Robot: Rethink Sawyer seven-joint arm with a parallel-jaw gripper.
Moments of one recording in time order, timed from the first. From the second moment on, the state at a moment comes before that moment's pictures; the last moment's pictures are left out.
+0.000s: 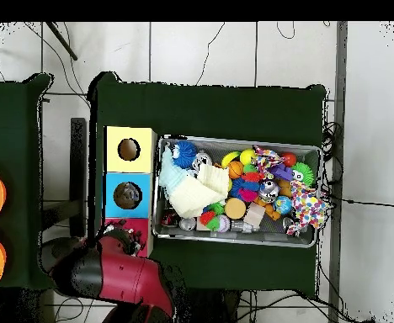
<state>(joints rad) 0.38 -0.74 -0.31 2.02 0.39 0.26 2.13</state>
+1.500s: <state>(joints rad) 0.49 -0.79 -0.40 2.02 0.39 0.29 2.13</state>
